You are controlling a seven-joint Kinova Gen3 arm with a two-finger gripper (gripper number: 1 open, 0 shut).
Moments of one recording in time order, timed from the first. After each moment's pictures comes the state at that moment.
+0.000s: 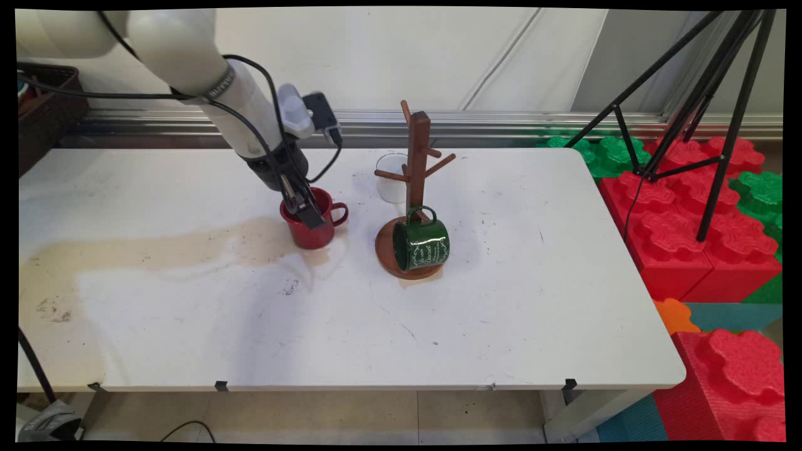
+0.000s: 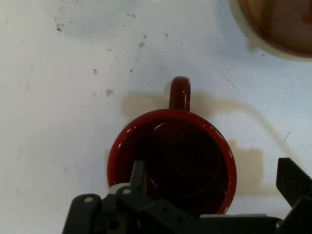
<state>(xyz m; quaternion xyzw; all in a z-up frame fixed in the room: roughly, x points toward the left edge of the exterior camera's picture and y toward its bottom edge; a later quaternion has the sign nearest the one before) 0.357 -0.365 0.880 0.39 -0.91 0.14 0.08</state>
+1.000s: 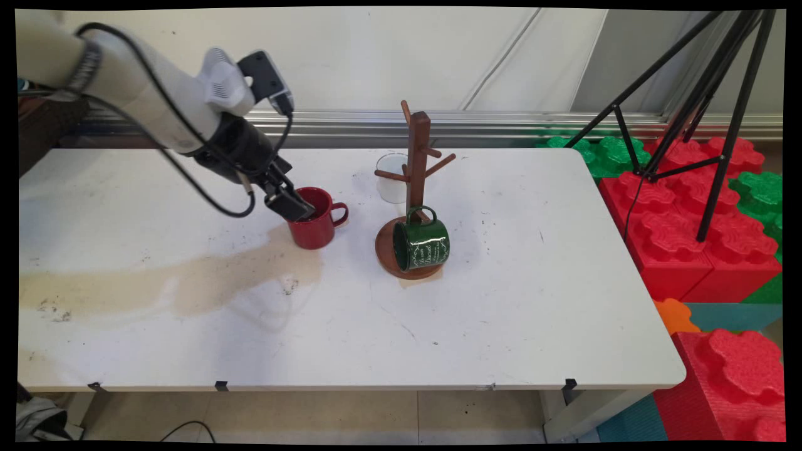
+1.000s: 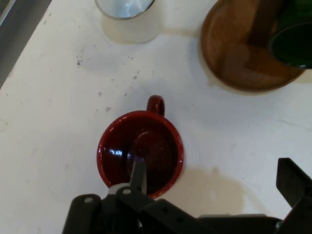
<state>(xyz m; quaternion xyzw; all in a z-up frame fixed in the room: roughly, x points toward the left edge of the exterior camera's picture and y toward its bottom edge) 0.362 -0.270 0.946 0.41 -0.87 0.20 0.17</state>
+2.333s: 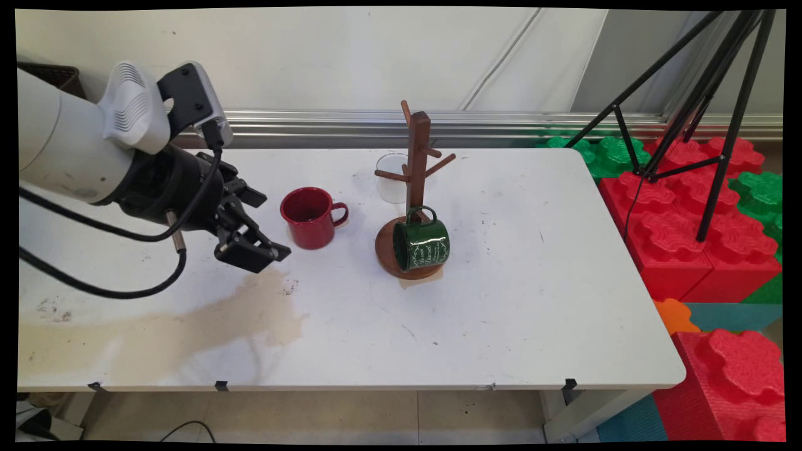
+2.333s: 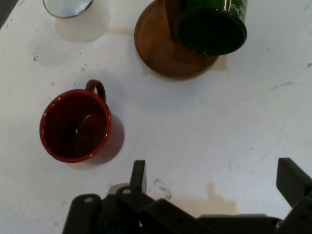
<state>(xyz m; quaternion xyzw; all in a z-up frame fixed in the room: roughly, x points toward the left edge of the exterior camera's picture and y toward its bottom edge) 0.345 -0.160 0.977 0.40 -0.87 0.19 0.21</state>
